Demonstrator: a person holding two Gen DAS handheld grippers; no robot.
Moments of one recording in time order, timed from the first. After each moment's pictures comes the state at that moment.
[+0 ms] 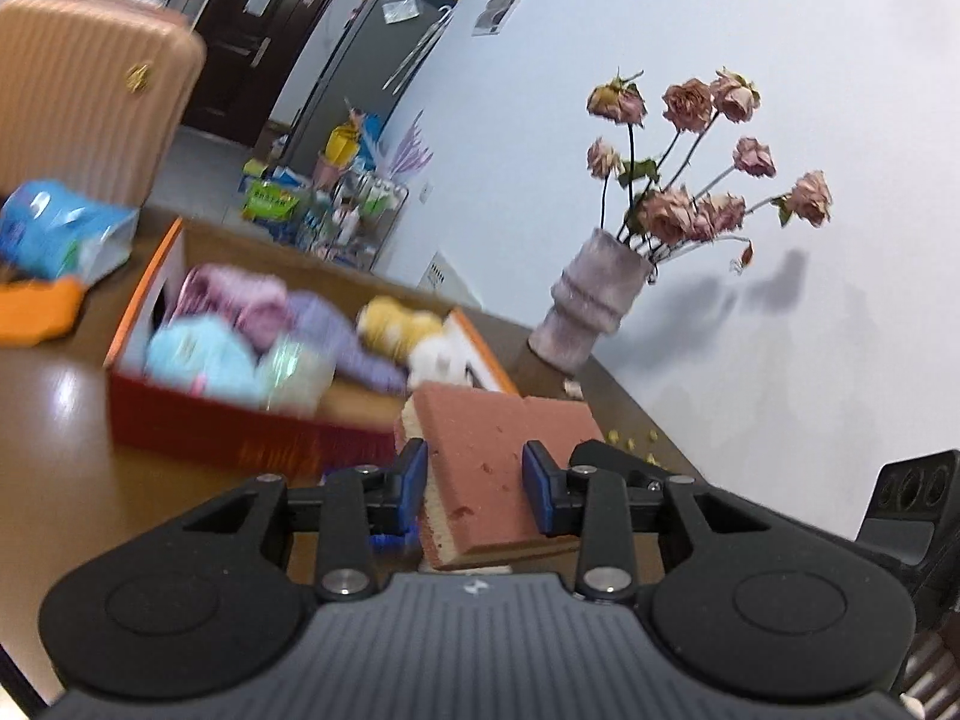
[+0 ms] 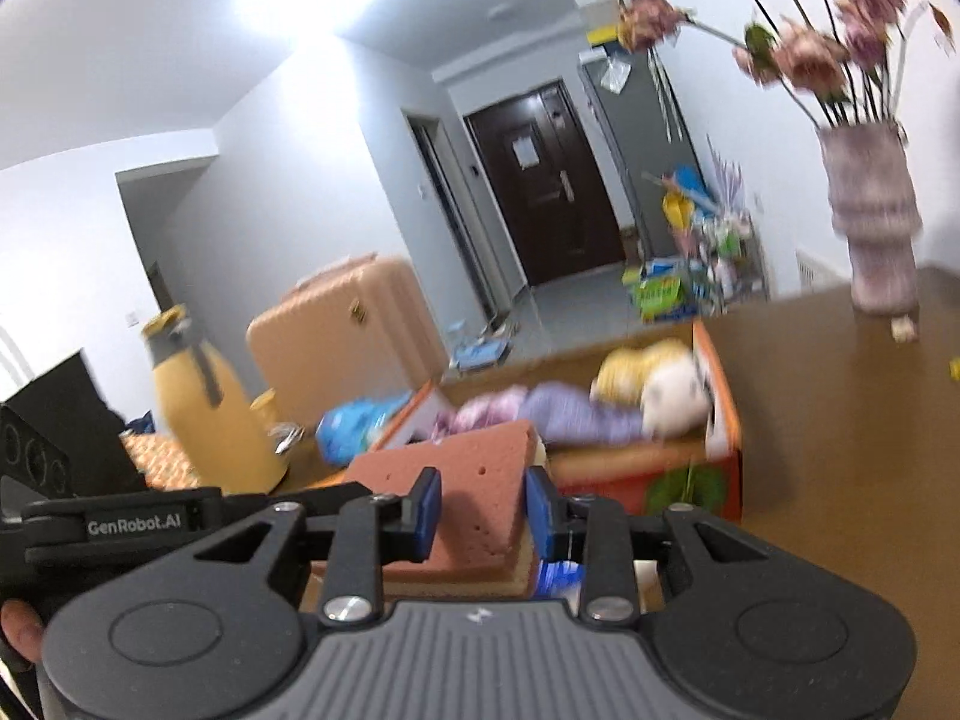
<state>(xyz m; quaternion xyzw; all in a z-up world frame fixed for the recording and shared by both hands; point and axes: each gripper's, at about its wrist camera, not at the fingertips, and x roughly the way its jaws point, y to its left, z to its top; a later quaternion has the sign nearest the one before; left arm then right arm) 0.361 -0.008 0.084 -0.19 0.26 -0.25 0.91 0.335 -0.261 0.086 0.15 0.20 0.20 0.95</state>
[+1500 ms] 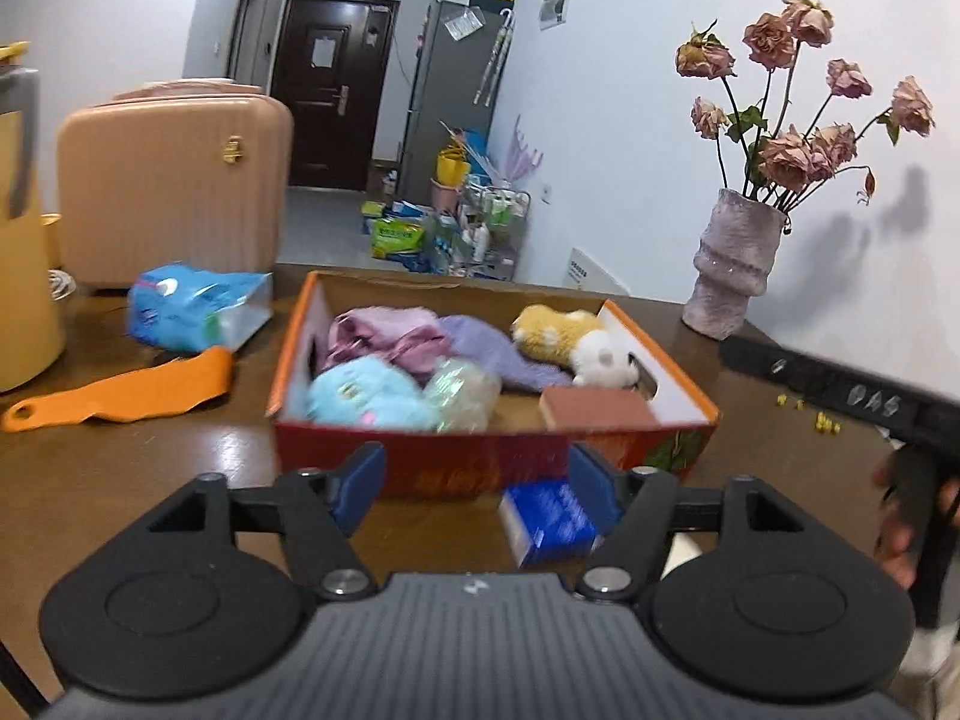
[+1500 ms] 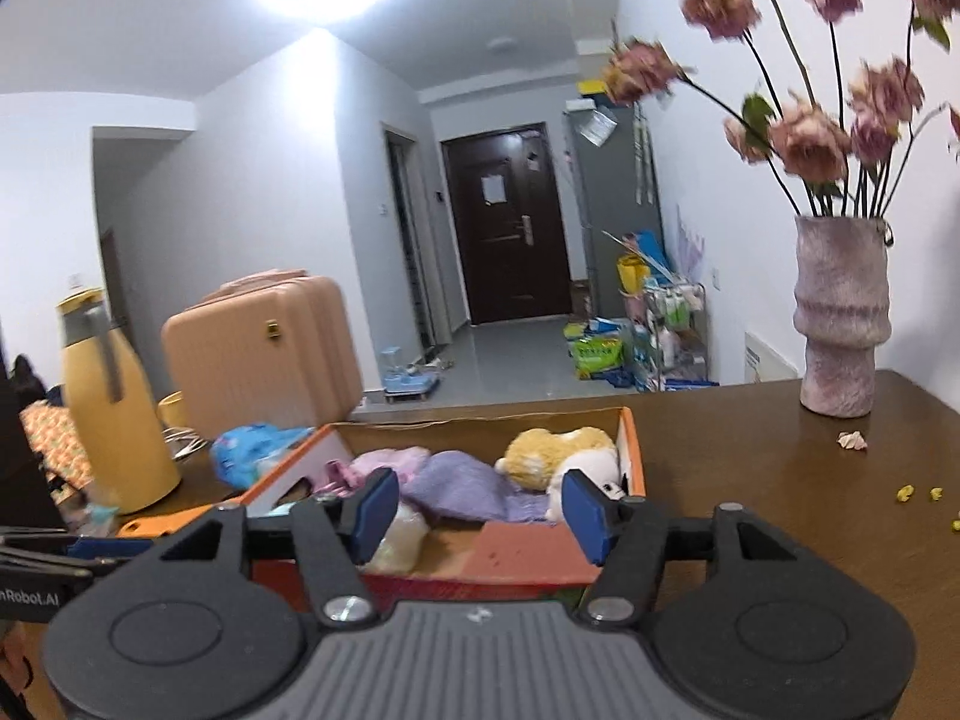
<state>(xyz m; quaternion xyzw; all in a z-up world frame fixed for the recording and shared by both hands) 0.336 0.002 0.075 -0.06 0.26 -0.11 0.96 0.373 -0.268 0.081 0.07 0.17 0.15 0.97</state>
